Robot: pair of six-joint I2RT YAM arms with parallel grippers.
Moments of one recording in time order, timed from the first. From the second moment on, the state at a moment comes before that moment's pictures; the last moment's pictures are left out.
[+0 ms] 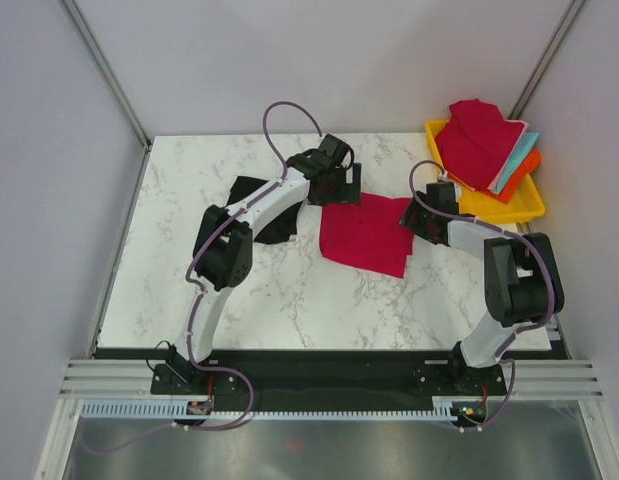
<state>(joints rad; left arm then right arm) -0.65 2.26 2.05 -0.71 -0.02 -0.53 0.11 1.69 0.89 -0.05 0.05 0.59</state>
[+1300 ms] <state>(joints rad) -0.53 2.45 2.08 -0.52 0.18 -0.51 0.09 1.83 1.01 0.04 0.03 0.62</state>
